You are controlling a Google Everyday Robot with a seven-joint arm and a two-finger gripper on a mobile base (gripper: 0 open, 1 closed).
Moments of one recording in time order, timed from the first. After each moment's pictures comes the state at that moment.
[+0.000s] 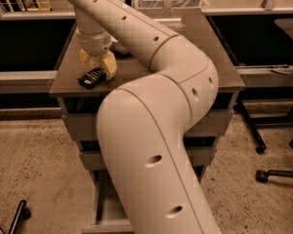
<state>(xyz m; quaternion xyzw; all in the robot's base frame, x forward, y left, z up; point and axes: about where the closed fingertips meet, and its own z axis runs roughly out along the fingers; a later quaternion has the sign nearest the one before) 0.701 0.140 0.812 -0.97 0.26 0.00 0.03</state>
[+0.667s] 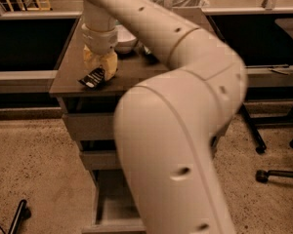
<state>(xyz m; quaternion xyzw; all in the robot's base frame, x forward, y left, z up) 0.680 0.129 0.831 -0.96 0.27 0.02 0.08</state>
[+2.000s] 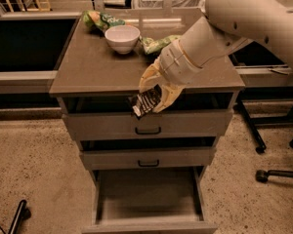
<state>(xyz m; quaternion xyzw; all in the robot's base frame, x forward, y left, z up) 0.536 -0.009 0.870 -0.87 0.35 0.08 0.32</state>
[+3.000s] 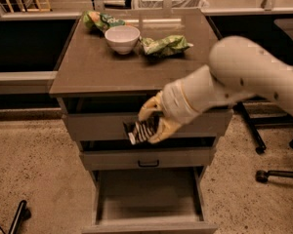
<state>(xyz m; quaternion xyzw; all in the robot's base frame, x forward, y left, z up) 0.499 -0.006 0.809 -0.82 0.42 0.10 0.36</state>
